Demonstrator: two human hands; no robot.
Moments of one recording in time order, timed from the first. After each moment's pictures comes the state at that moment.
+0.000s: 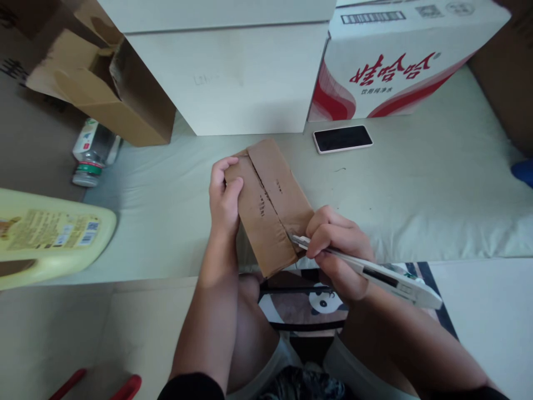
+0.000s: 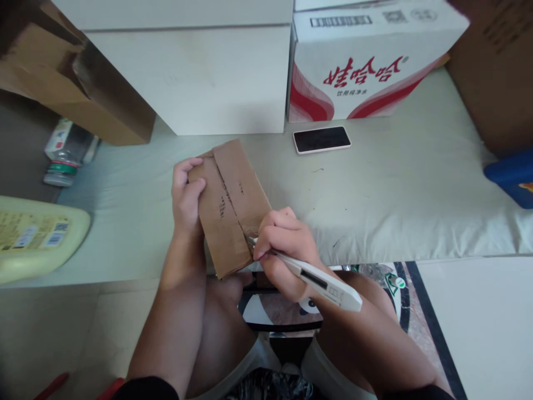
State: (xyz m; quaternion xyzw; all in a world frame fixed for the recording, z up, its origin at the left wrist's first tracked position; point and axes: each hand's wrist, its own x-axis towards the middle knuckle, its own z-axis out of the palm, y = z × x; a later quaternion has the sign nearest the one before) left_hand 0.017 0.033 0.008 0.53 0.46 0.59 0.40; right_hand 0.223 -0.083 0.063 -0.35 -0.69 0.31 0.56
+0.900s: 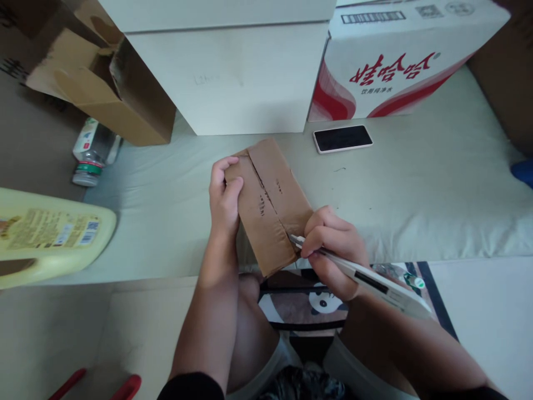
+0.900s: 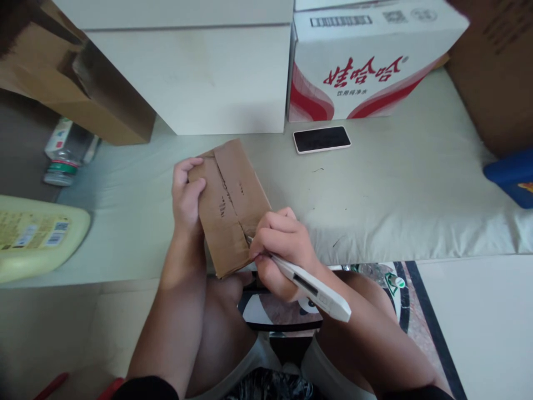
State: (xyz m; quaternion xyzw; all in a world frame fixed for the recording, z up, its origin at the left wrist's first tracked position) left_hand 0.018 0.036 0.006 0.53 0.45 0.61 0.38; right_hand 0.223 -0.082 0.062 -0.35 -0.72 0.28 0.53
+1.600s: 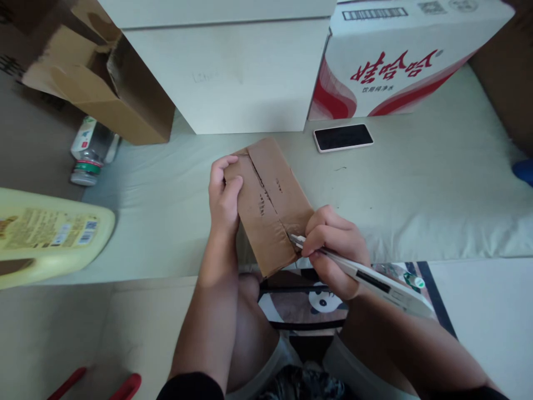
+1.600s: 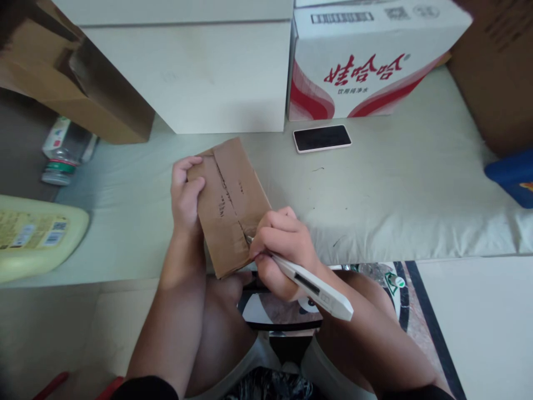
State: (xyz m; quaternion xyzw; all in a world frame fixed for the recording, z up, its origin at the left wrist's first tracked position) left_hand 0.016 0.036 0.006 0.53 0.46 0.60 0.38; right_hand 0.223 -0.082 0.063 -0.35 -0.72 0.27 0.54
